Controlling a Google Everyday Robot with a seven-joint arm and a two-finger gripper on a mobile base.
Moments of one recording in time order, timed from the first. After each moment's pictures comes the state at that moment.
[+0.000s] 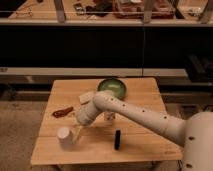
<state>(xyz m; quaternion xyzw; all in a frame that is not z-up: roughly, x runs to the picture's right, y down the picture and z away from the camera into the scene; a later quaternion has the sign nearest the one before) -0.180 0.196 0.760 -0.34 -0.43 -0.02 0.83</state>
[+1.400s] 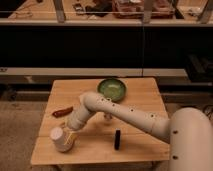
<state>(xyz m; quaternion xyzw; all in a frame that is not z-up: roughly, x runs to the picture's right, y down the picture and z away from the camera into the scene) -0.220 0.220 0.734 -0.39 -0.48 -0.06 0.78</state>
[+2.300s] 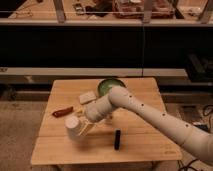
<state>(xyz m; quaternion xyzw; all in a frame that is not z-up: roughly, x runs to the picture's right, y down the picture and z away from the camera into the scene) -0.121 0.148 0.682 -0.31 -0.48 0.03 0.82</state>
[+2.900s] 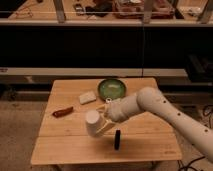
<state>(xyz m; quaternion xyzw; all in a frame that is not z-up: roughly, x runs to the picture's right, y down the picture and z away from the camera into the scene) -0.016 0.122 0.636 -0.25 -0.43 0.13 0.86</state>
